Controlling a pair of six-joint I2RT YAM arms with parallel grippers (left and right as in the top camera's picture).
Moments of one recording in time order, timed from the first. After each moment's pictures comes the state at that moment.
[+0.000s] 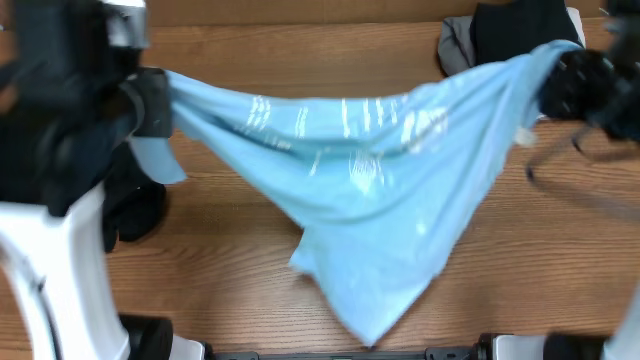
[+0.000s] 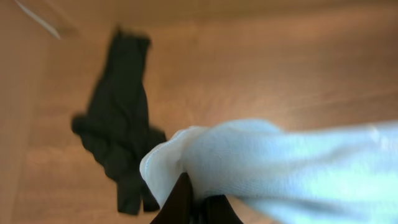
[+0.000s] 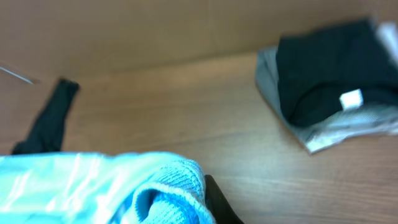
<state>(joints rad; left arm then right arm) -0.12 1.66 2.44 -1.67 -0.17 -0.05 -0.06 1.57 2.29 -1.46 -0.30 0.12</state>
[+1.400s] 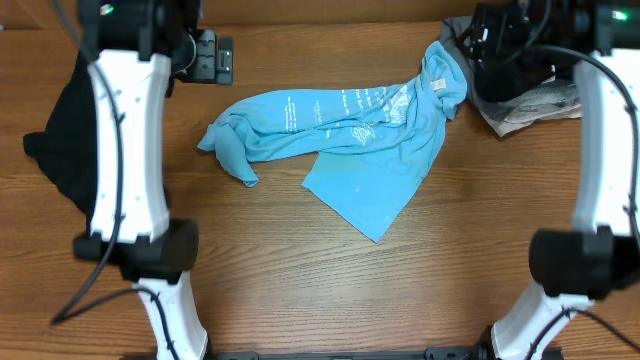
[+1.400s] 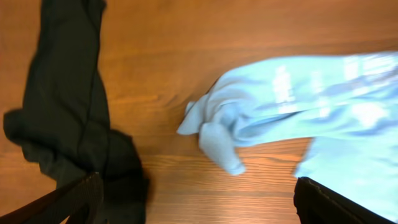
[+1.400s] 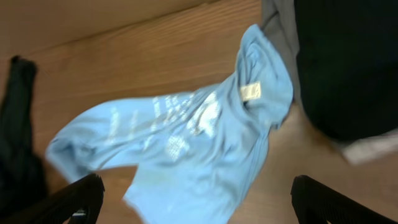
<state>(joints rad) -0.11 2.11 2.68 -1.68 -0.11 -0.08 -0.08 1.96 2.28 -1.35 -0.38 0.13</state>
